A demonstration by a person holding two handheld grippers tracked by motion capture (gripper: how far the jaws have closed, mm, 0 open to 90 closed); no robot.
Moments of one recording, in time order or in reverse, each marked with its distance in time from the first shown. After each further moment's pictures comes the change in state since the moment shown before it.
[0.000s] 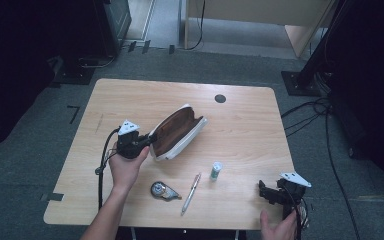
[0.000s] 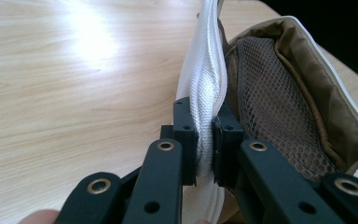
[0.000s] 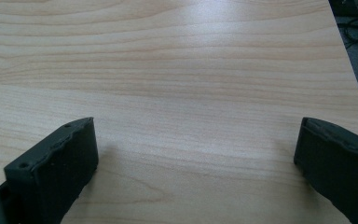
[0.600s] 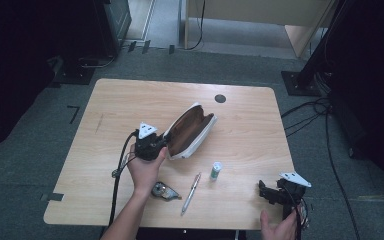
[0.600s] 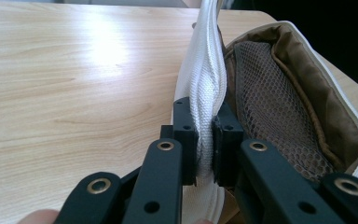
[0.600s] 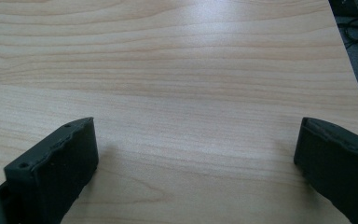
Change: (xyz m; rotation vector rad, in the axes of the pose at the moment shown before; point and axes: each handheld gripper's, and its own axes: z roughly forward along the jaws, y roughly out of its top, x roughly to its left) left arm -0.045 -0.004 0.028 -0.043 0.095 -0.021; right arm 0.000 0.000 0.000 -0.001 0.000 0.004
